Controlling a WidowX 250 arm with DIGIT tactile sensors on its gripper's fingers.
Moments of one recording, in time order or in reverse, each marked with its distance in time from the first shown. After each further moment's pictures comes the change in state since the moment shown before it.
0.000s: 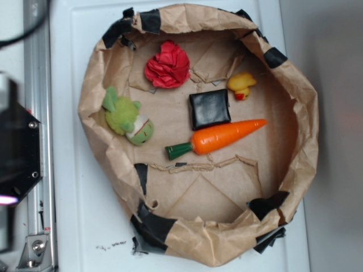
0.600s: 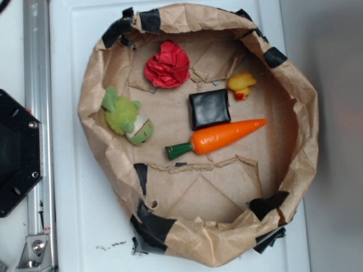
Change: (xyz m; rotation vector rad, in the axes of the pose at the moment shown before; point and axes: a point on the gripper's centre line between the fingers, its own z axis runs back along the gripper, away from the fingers) arm -0.046 -0.016 0.032 0.107 -0.106 0.014
